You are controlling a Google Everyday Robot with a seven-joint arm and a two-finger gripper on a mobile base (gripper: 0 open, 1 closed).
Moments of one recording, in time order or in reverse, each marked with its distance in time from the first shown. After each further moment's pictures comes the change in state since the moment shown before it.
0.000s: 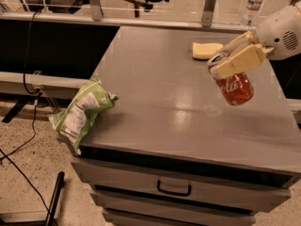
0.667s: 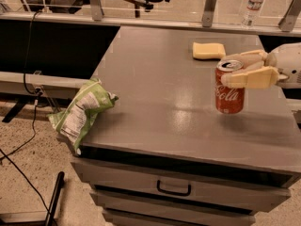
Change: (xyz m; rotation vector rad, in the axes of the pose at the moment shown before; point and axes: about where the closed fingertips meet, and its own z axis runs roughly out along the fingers) arm 0.023 0.005 -0.010 -0.073 -0.444 -0.043
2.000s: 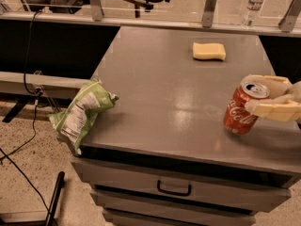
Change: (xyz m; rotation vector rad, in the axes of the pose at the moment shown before) arm 0.032 0.043 -0.043 -0.027 -0.293 -0.107
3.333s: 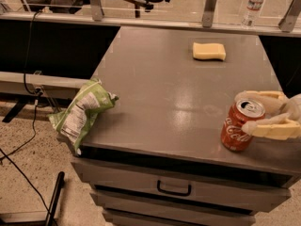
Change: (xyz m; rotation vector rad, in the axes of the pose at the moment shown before) arm 0.020 0.036 0.006 -0.069 0.034 -0.028
